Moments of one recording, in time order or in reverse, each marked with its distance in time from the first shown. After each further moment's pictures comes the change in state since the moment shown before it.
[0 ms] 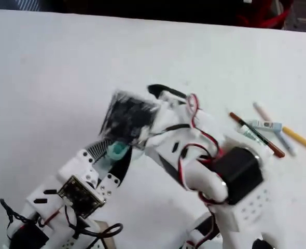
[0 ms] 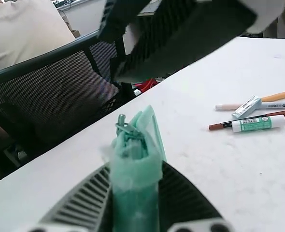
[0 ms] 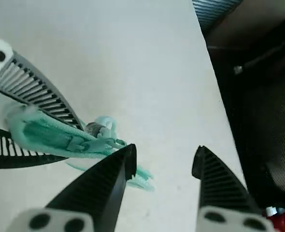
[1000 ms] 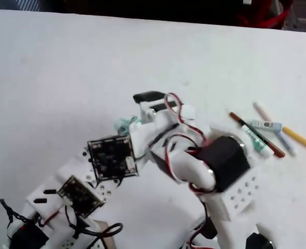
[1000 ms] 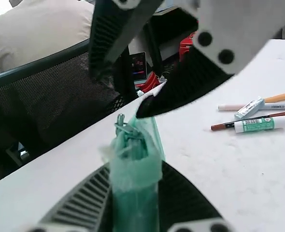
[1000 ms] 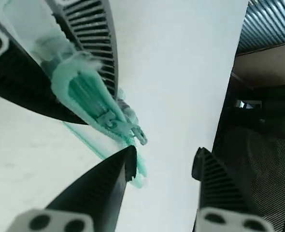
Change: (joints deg) left arm 0.0 -0.1 -0.1 0.4 0.0; right arm -1.1 4.0 -2.8 6.1 26.4
